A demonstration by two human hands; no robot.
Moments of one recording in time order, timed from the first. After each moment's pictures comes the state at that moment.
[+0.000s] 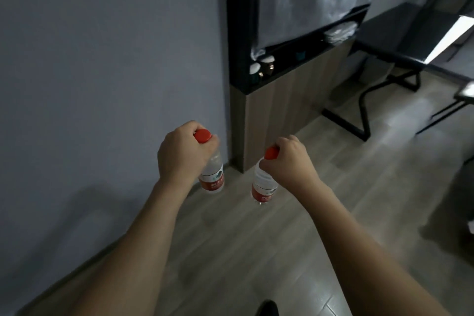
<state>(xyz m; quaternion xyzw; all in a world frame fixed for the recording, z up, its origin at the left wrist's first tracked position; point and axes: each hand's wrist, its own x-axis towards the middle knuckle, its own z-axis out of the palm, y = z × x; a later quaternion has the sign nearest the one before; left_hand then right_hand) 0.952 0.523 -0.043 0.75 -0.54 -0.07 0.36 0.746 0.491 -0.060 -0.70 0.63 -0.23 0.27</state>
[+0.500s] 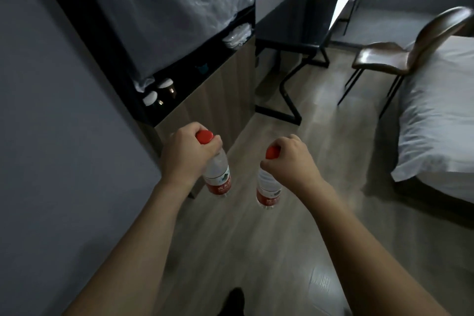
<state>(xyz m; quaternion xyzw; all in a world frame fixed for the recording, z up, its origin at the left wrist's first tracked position) 0.705 0.393 -0.031 0.62 -0.69 -0.17 0.34 0.502 0.437 -0.063 -0.57 0.74 -0.29 0.22</state>
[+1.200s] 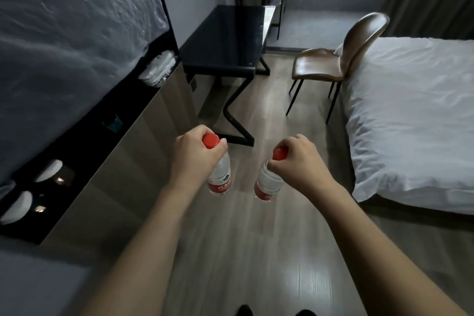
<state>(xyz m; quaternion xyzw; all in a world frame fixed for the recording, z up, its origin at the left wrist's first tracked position) 0.443 0.116 -0.036 0.50 -0.77 -0.24 0.33 0.261 0.221 -0.045 -0.47 0.81 -0.30 0.15</state>
